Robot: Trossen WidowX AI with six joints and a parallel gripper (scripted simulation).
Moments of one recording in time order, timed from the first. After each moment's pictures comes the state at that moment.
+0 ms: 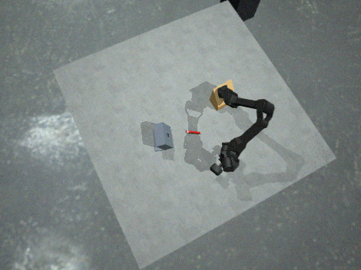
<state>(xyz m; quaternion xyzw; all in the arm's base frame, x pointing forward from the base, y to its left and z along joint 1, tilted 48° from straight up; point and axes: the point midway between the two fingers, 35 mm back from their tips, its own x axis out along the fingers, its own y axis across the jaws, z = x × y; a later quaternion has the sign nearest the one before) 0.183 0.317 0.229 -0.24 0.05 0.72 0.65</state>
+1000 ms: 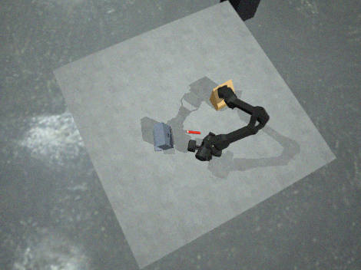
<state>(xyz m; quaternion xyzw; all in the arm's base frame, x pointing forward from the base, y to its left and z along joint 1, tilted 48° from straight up) 0.258 0.230 0.141 -0.01 0.43 0.55 0.71</state>
